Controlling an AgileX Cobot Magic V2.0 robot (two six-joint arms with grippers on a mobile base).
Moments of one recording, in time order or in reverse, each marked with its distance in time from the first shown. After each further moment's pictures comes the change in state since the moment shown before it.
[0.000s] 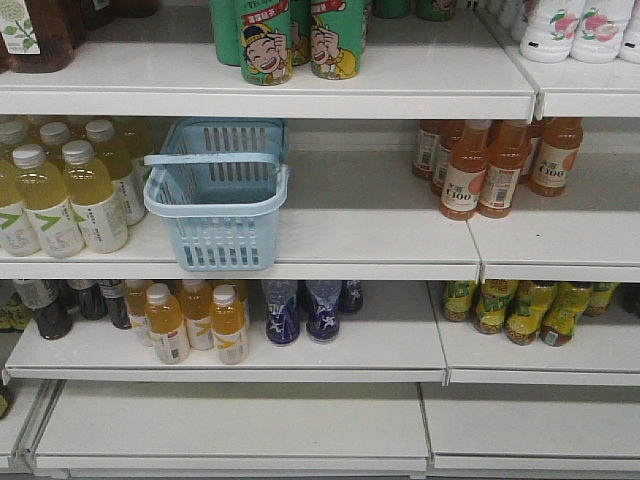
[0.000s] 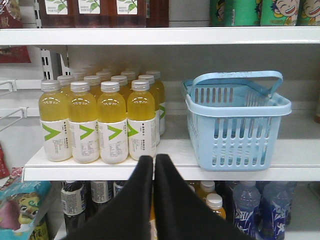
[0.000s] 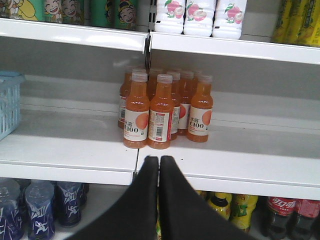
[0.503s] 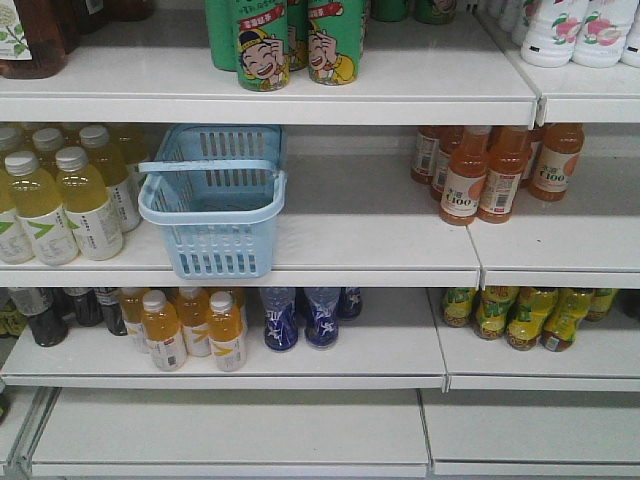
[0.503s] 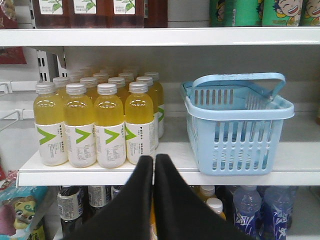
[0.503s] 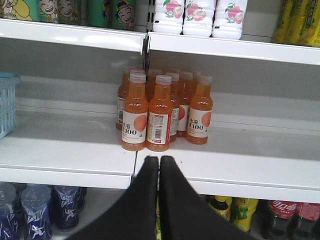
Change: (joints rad) left arm 0.000 0.000 0.000 0.000 0.000 0.000; right arm 0.000 0.000 0.000 0.000 0.000 0.000
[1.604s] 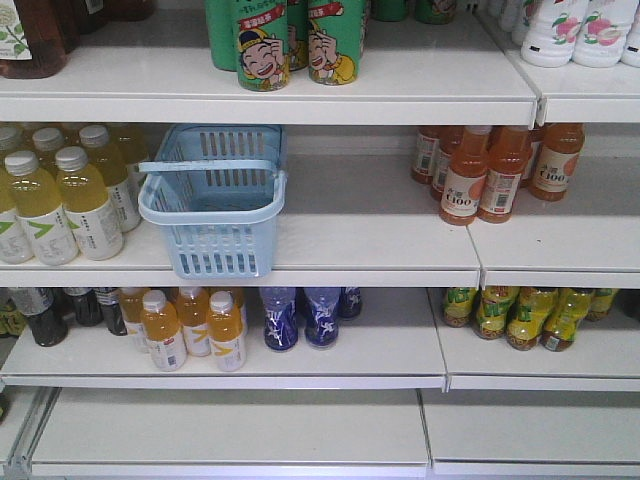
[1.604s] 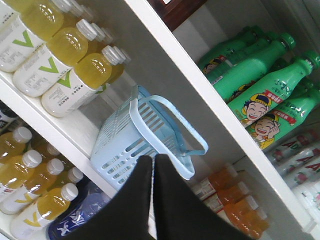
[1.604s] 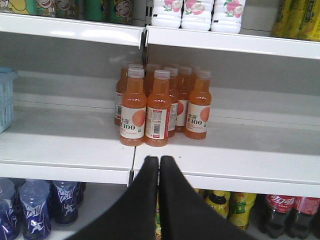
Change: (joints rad) left arm 0.000 0.000 0.000 -0.498 0.000 -0.408; right arm 0.000 0.000 0.000 0.000 0.018 0.000
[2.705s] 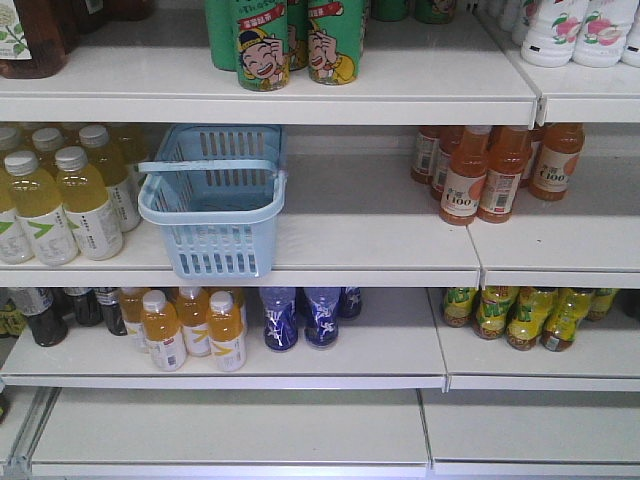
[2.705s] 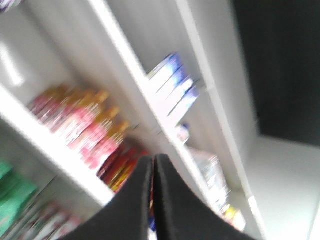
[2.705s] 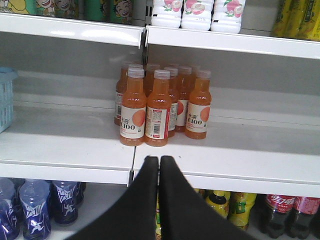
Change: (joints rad) left arm -0.020 0.591 -0.628 0.724 -0.731 -0.882; right arm 0.000 0.000 0.000 0.000 0.000 0.000
